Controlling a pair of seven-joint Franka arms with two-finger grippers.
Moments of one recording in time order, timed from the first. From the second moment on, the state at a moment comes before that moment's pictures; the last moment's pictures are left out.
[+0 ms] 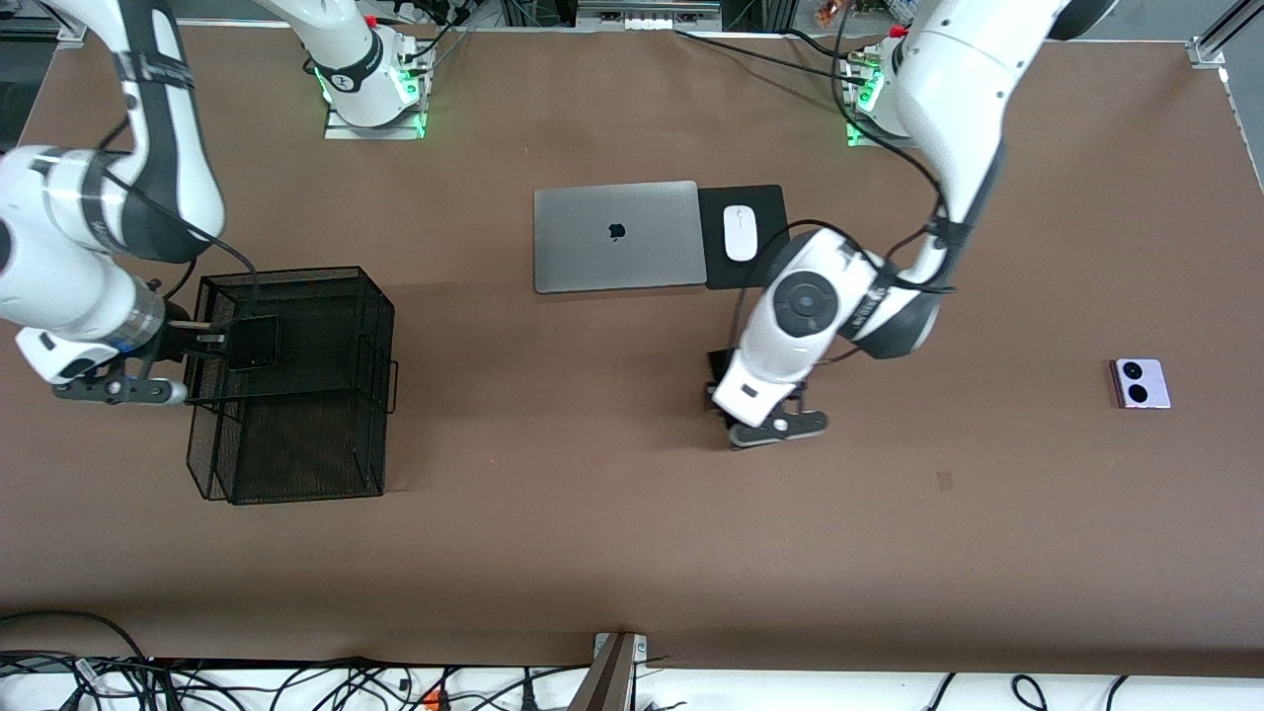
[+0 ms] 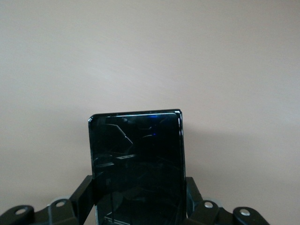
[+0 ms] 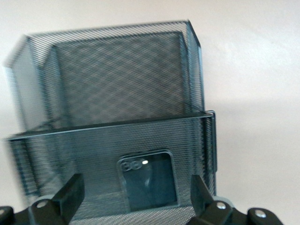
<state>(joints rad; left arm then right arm) -0.37 0.73 -0.21 -1.48 0.12 2.29 -0.80 0.31 0.28 -0.37 -1.75 0.07 1.98 -0.04</state>
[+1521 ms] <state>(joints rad) -0.68 1.15 -0.19 -0.99 0.10 2.57 -0.79 0.32 0.39 -0.37 -1.50 0.13 1.85 -0.04</state>
